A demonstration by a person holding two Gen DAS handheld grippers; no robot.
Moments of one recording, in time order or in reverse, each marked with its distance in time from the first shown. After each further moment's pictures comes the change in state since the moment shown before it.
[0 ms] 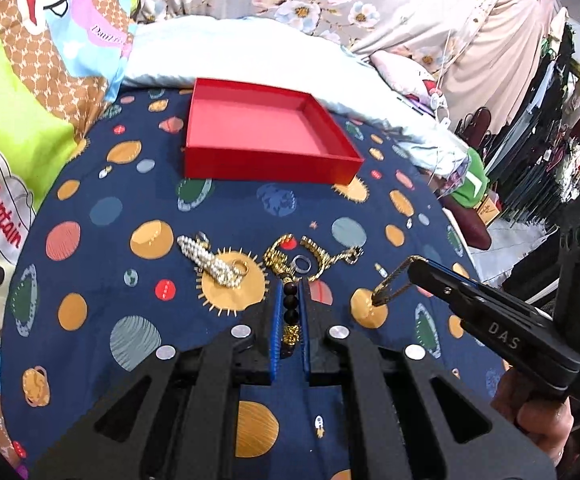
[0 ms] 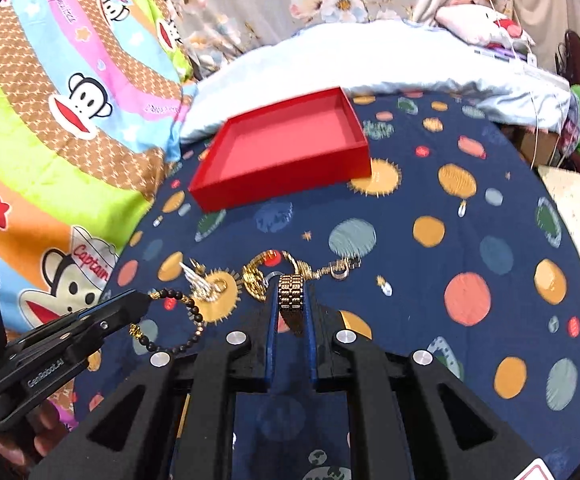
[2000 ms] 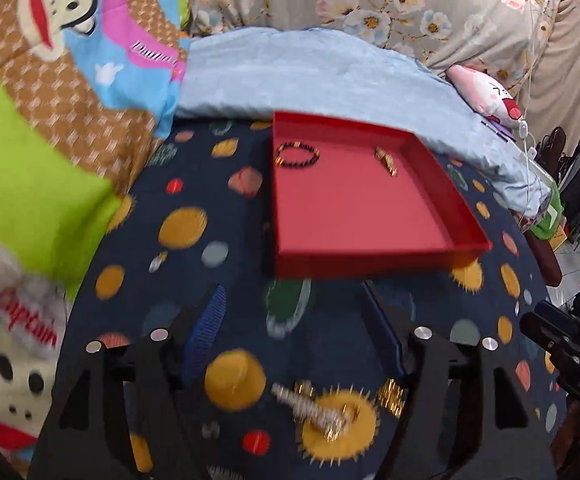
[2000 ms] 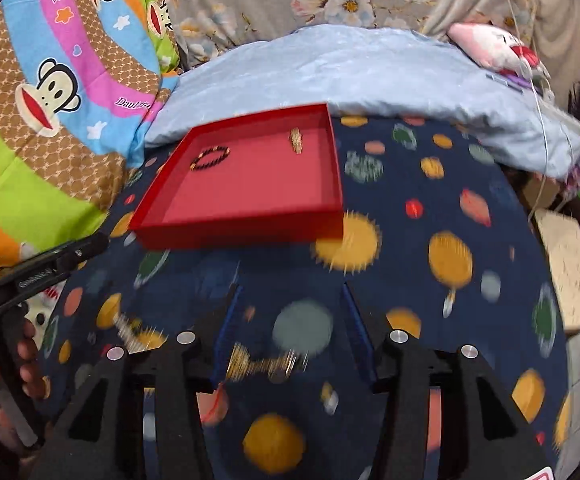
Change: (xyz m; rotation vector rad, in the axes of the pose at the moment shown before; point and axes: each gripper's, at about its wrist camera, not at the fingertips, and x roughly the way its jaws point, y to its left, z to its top) left arm 0.071 0.060 0.085 -0.042 -0.032 0.280; right arm 0.060 -0.034 0.065 -0.083 0.038 -0.074
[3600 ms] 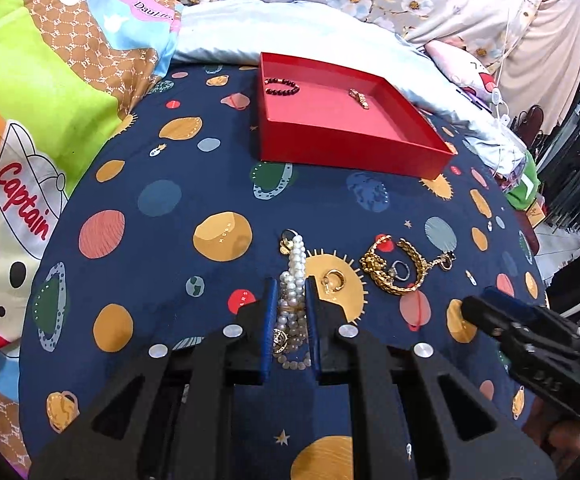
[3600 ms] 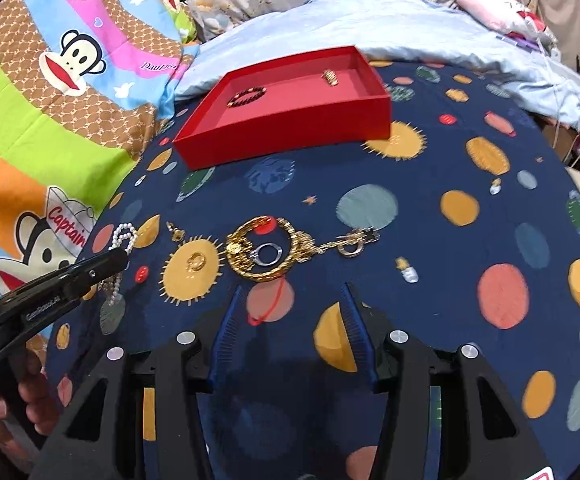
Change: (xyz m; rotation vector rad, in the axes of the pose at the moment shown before) left arm -0.031 0.003 -0.084 0.001 0.077 -0.104; right arm 0.002 0.038 -0.076 0.032 0.088 0.081
